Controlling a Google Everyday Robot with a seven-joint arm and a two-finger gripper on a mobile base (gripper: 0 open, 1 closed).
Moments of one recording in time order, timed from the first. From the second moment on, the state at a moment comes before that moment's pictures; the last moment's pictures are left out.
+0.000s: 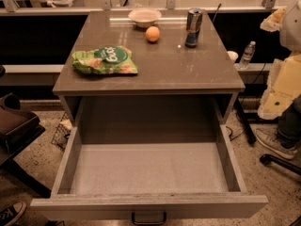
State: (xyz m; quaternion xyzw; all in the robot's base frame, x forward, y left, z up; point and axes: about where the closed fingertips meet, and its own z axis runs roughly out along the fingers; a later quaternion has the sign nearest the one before) arm 0.437 -0.210 0.998 -0.60 0.77 -0.06 0.19
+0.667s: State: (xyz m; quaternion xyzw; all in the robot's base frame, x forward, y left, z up) arm 0.447 -0.210 0.996 -0.59 0.78 -0.05 0.22
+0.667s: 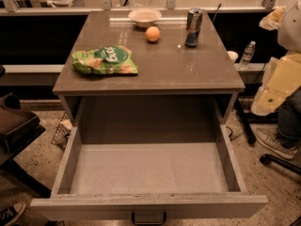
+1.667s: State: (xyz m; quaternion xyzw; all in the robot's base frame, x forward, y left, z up) arm 0.545 -0.196 0.941 -0.41 0.75 0.12 0.50
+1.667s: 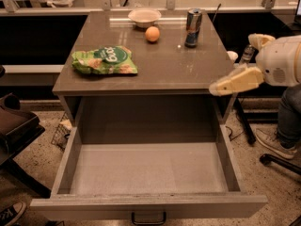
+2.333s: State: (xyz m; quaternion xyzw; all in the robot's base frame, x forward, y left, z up) arm 0.579 -0.198 0.956 -0.38 0.72 0.11 0.57
